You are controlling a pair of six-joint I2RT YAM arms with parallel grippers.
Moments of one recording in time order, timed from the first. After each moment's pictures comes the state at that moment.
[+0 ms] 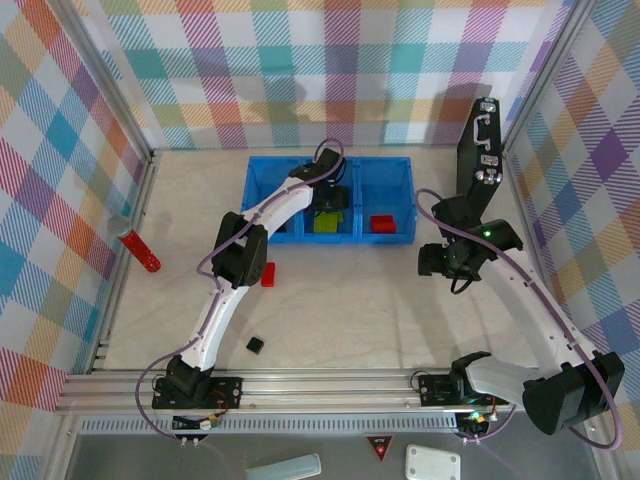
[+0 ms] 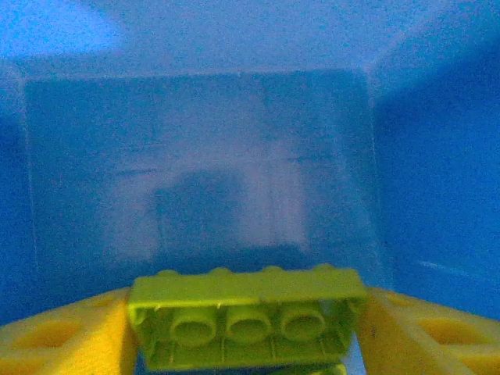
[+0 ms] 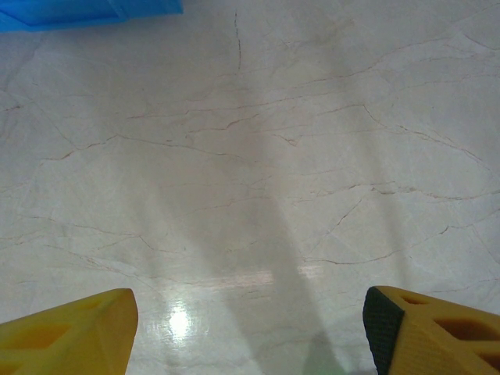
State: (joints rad) left arm -0.54 2.53 2.27 -0.76 -0.09 -0.46; right arm 0.35 1.15 1.15 -1.26 0.17 0.41
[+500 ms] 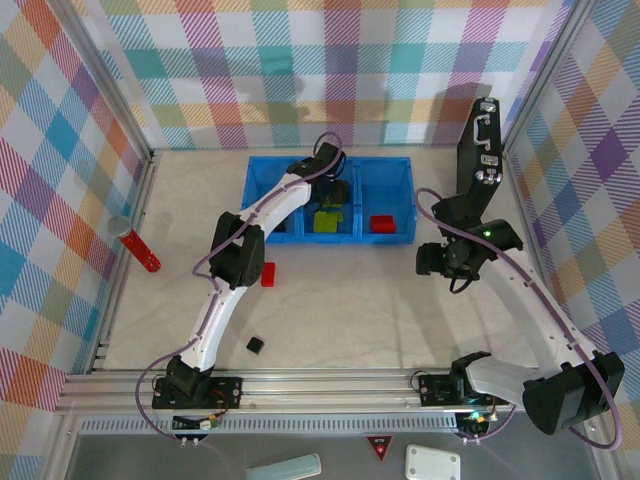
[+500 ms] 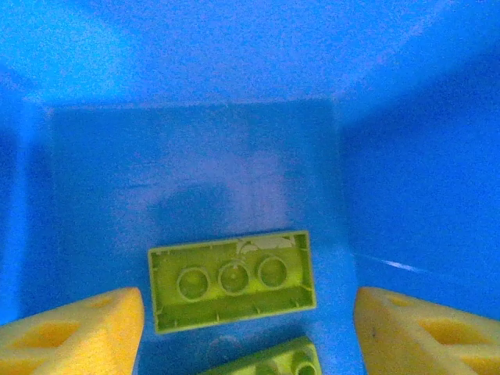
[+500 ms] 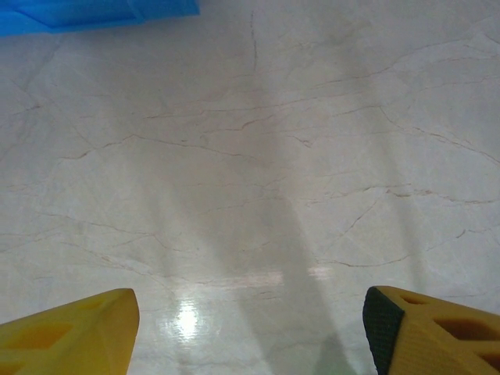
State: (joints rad) left arm -0.54 2.48 2.29 -0.79 -0.08 -0.46; right arm 0.35 1.15 1.15 -1.24 0.14 0.41
